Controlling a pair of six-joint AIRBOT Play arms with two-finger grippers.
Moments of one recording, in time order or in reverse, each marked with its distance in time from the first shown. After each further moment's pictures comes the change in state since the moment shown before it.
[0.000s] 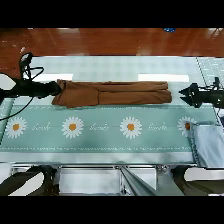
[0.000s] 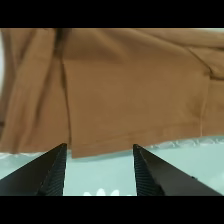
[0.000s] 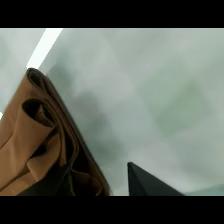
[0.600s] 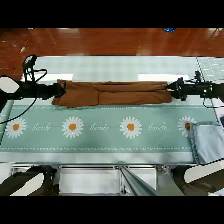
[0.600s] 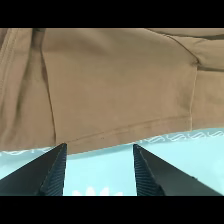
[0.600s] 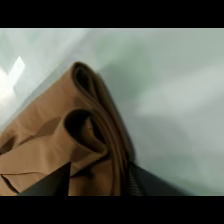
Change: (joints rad) left arm -0.032 0.018 -0.031 -0.020 0.018 0.002; right arm 0.132 -0.233 0.227 0.053 0.136 0.023
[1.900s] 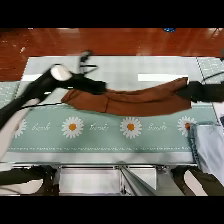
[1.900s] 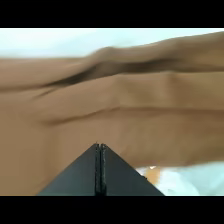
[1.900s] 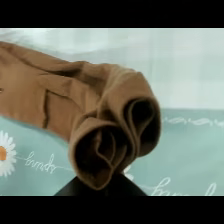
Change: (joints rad) left arm -0.471 -0.419 0.369 -0.267 0.003 0.061; right arm 0.157 0.987 -0.296 -0.291 0.181 0.120
